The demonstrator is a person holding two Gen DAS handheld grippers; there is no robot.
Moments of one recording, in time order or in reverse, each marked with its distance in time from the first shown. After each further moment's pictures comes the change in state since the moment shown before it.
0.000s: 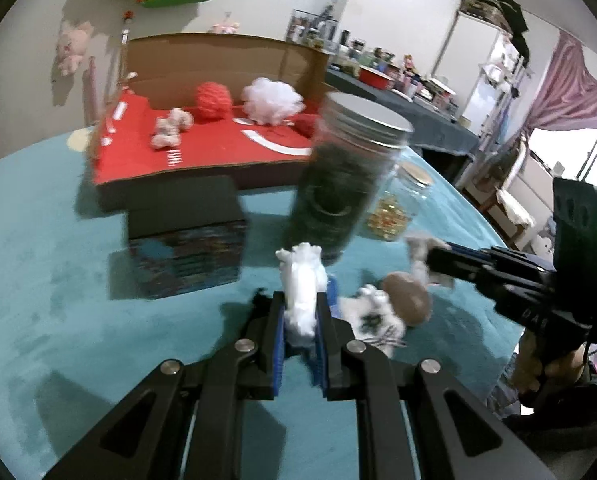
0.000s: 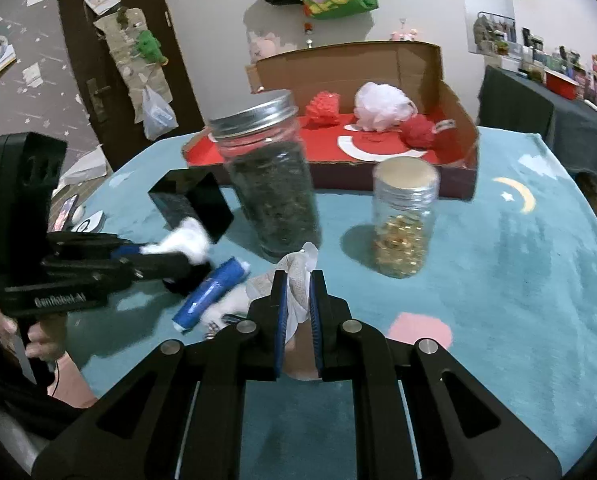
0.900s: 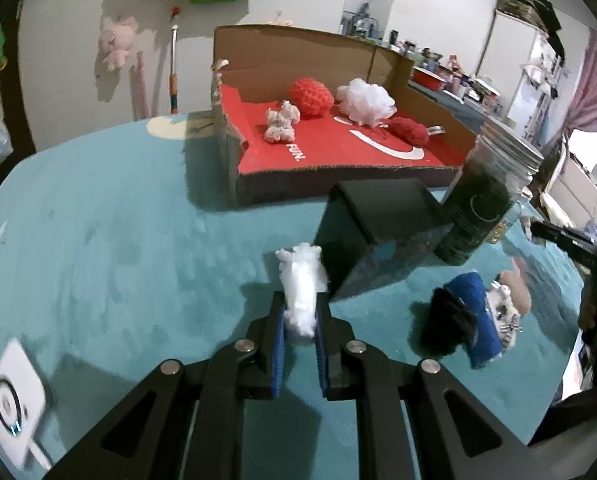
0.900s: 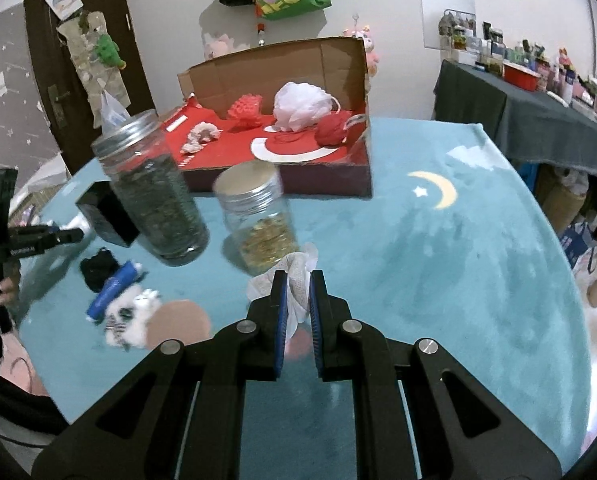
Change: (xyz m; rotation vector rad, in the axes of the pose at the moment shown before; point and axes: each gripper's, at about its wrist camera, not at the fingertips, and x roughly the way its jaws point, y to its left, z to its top) left arm -0.004 0.099 0.004 0.002 0.008 0.148; right arm -0.012 -0.077 0.004 0.018 0.011 -0.136
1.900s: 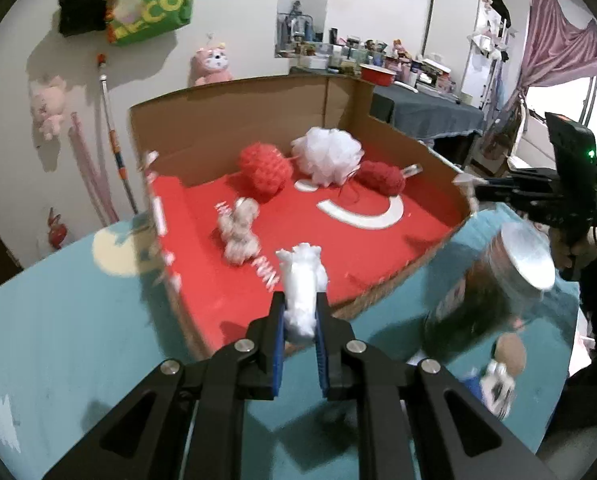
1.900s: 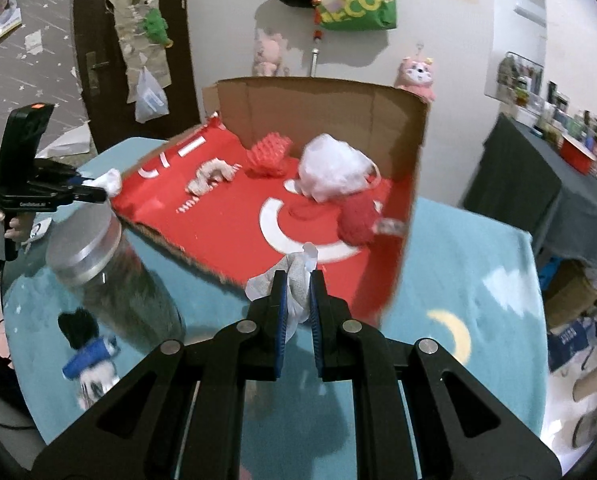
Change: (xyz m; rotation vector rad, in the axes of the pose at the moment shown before) left arm 0.031 -0.017 0.126 0.215 0.001 -0.115; right arm 0.056 0.001 0.115 -0.234 -0.008 0.111
